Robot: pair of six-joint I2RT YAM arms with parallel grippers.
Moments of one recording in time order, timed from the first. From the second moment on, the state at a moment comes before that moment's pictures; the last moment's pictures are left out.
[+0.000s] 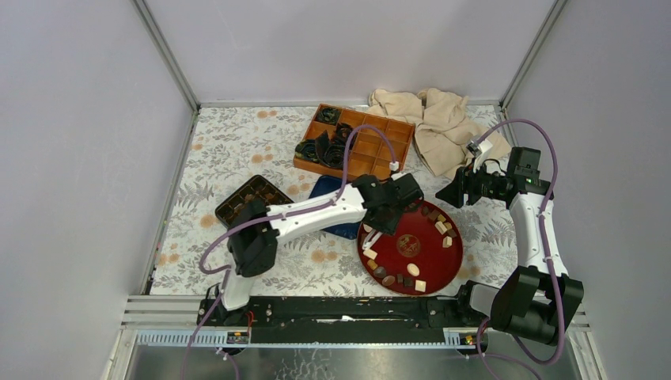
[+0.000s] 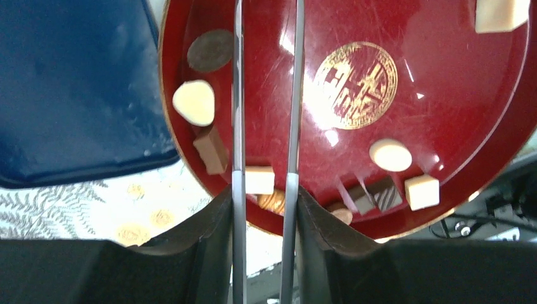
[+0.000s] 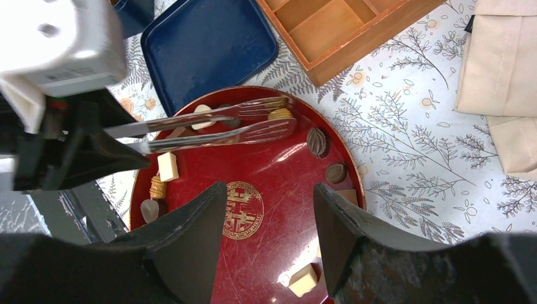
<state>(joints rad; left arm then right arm) -1.09 2.02 1.78 -0.95 -0.18 -0.59 -0.28 1.20 0.94 -0.75 -0.99 -0.53</state>
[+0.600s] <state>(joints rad) -1.08 1.51 1.53 -1.11 -0.17 -0.74 -0.28 1.20 0.94 -0.75 -1.01 -0.53</state>
